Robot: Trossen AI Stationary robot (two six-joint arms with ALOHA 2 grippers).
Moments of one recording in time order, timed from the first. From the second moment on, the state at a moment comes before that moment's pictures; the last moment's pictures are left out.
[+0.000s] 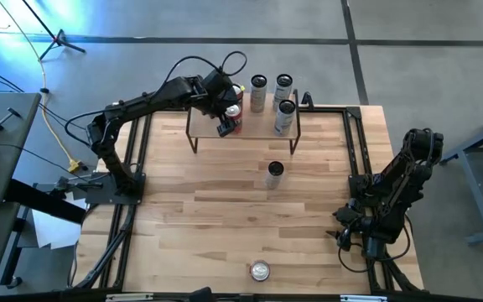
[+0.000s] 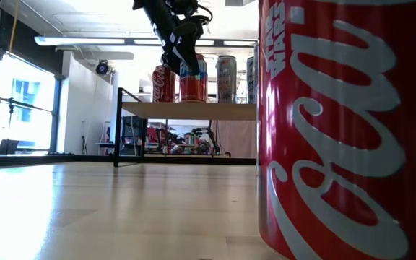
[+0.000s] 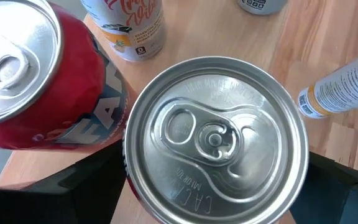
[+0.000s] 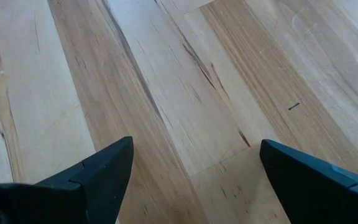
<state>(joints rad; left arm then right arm) 0.49 1.73 1.69 -0.92 0.03 0.13 1.29 1.37 0.44 -0.62 0.62 1.75</state>
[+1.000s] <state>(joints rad) 0.19 1.57 1.69 -1.44 0.03 -0.36 1.29 1.37 0.44 -0.62 0.62 1.75</state>
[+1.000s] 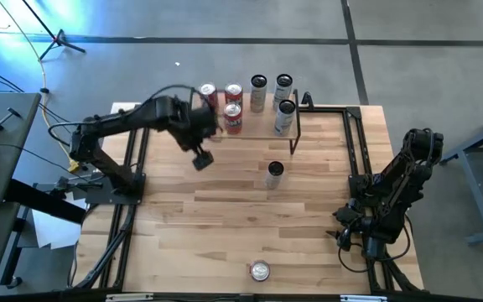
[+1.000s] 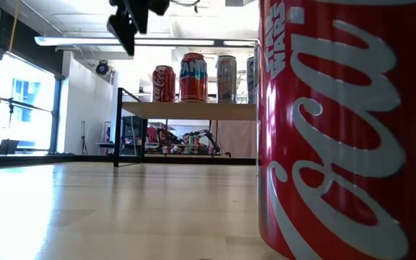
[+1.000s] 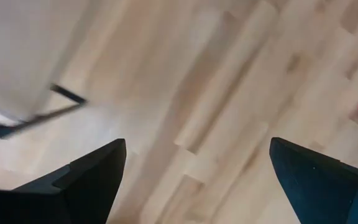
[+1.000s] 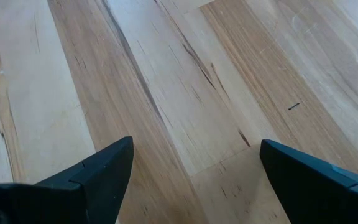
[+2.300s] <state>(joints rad) -0.64 1.97 1.66 -0.44 -0.47 -0.35 1.29 1.37 0.44 -0.62 0.62 1.75</state>
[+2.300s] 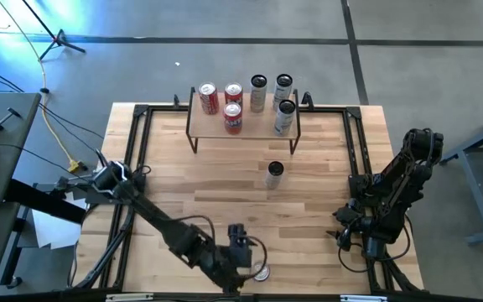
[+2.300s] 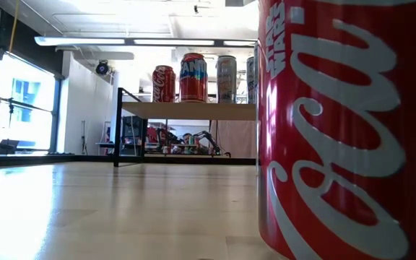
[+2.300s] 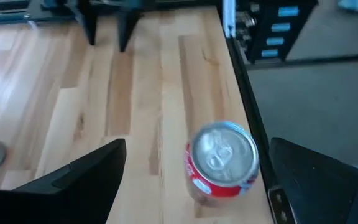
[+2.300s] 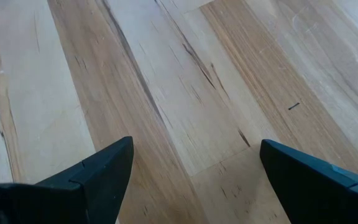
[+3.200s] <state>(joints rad) -0.64 2.15 1.66 -0.21 -0.45 -0.35 1.29 1.37 0.44 -0.62 0.62 1.75</state>
